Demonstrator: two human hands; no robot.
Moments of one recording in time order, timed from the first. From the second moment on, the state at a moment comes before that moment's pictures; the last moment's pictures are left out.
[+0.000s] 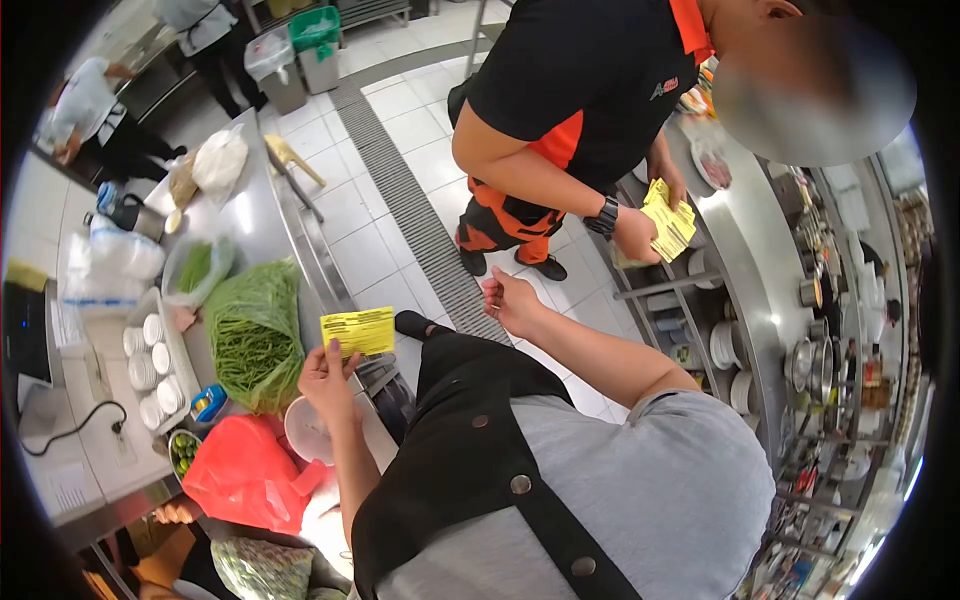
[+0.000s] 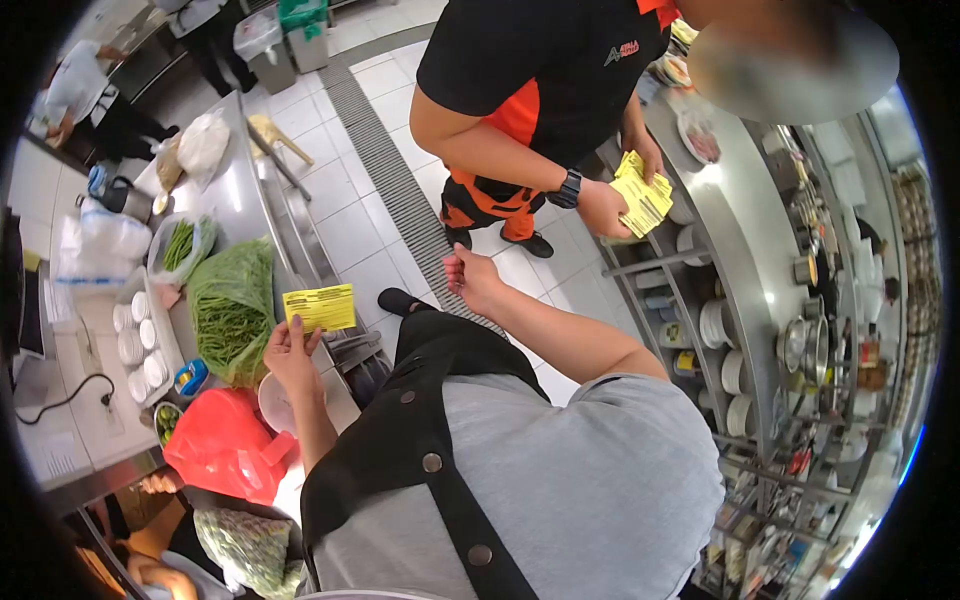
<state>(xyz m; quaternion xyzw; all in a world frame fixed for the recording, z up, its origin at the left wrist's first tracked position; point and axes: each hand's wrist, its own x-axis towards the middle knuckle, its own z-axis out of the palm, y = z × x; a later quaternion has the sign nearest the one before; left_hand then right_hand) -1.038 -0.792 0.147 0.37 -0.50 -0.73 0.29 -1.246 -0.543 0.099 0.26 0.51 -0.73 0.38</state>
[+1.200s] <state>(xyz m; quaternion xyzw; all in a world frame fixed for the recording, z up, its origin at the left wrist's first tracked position) -1.080 -0.823 0.182 0.32 -0.55 -0.71 0.30 -1.254 -0.541 0.167 0.14 0.56 -0.80 0.16</state>
